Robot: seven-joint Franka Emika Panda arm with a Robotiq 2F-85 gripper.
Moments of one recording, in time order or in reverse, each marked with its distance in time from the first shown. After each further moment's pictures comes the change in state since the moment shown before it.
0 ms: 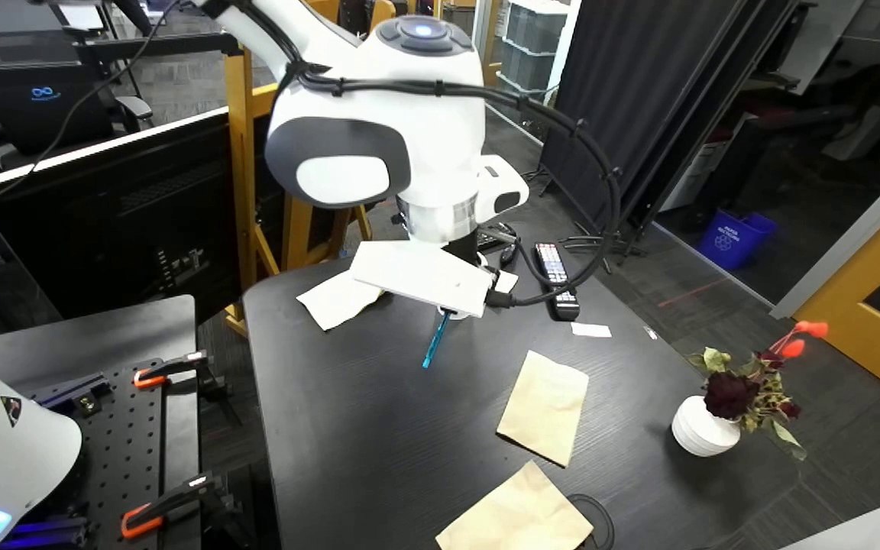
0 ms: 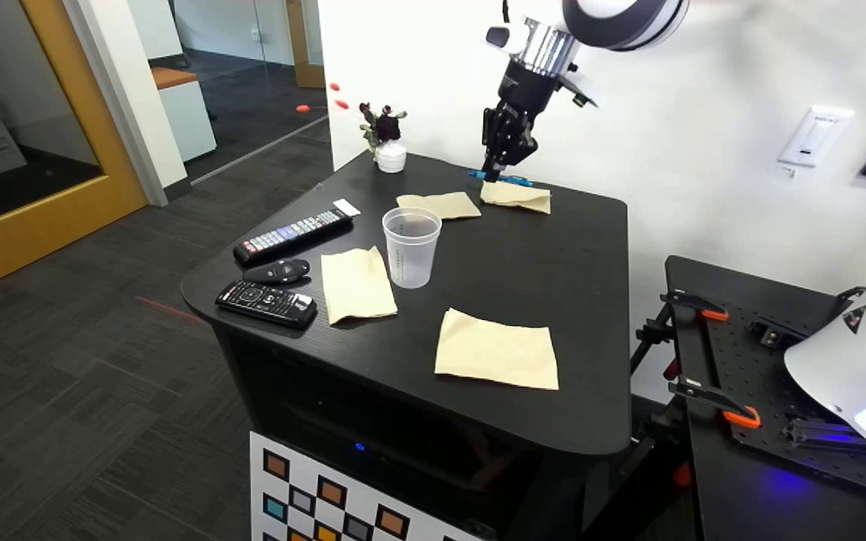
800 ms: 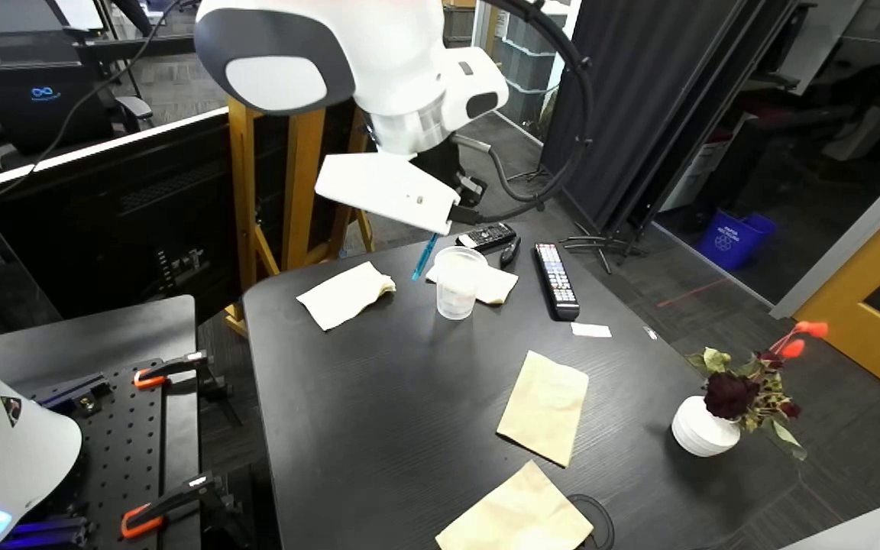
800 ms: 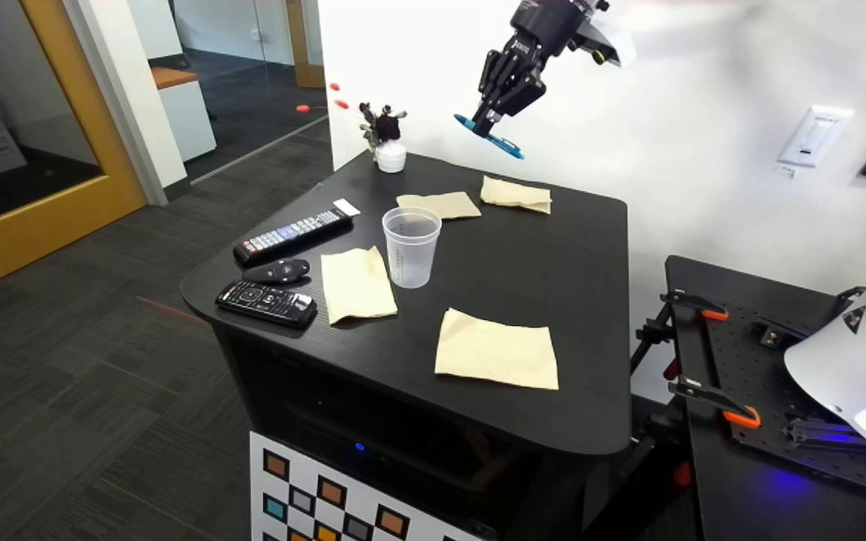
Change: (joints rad) arm 0.156 -0.206 -0.064 -0.047 0.307 -0.022 -0.068
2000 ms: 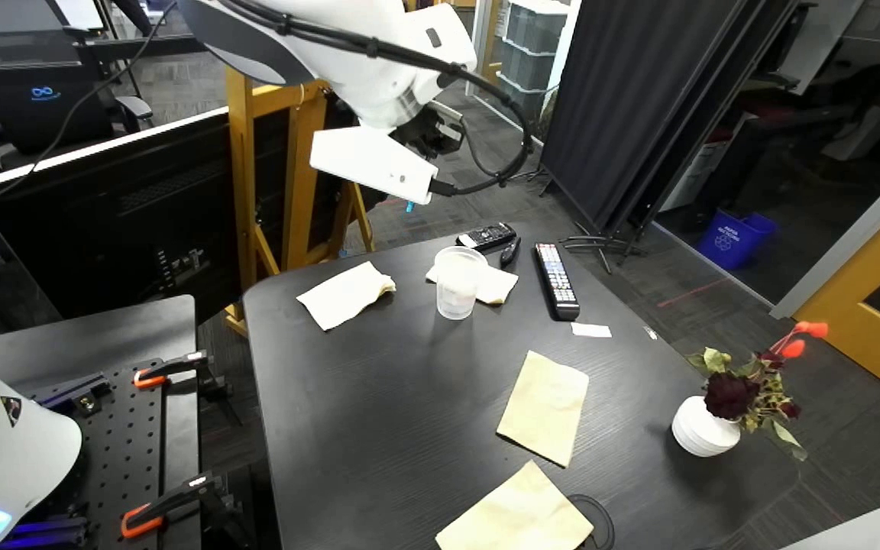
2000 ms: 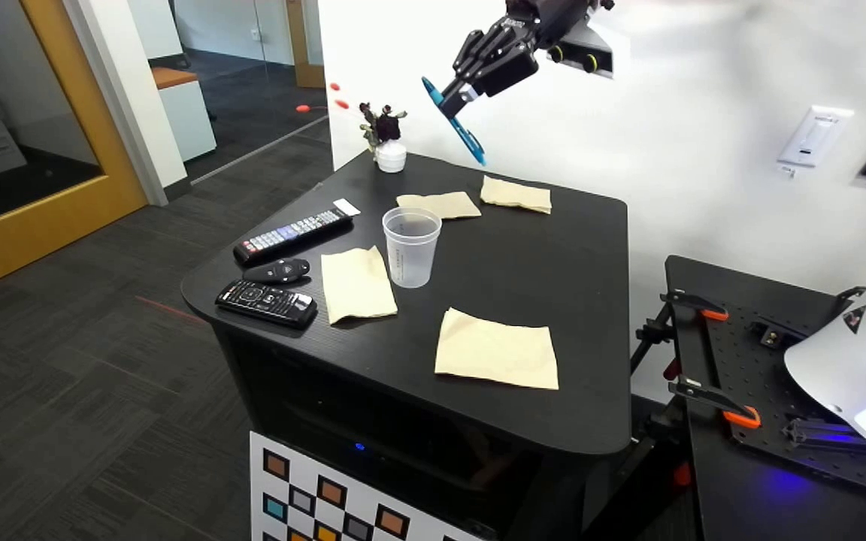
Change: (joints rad) arm 0.172 -0.037 -0.050 0.006 0.631 0.016 -0.428
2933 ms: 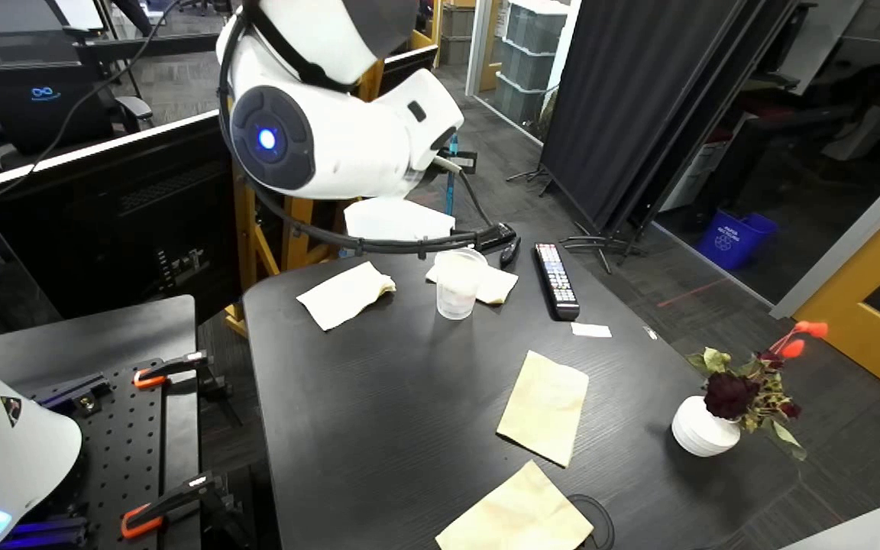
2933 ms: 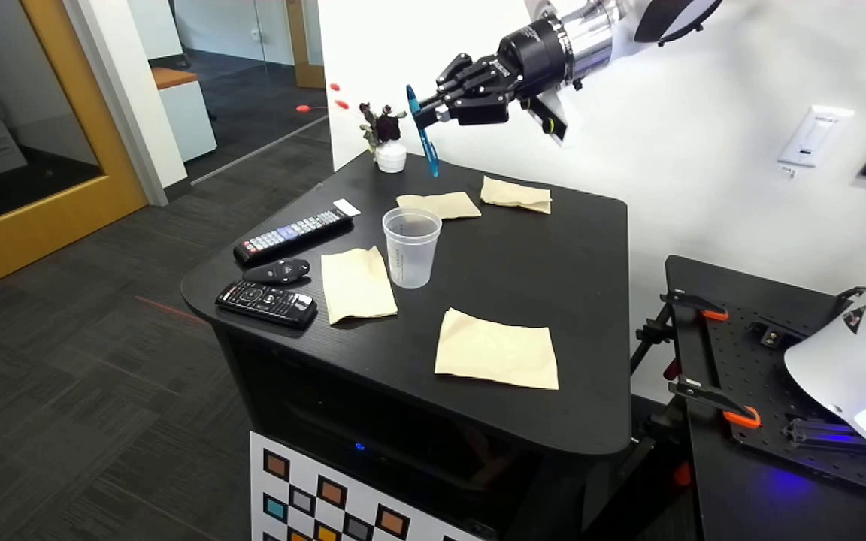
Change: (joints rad) arm 0.008 0.117 -0.055 0.008 0.781 -0.070 -0.928
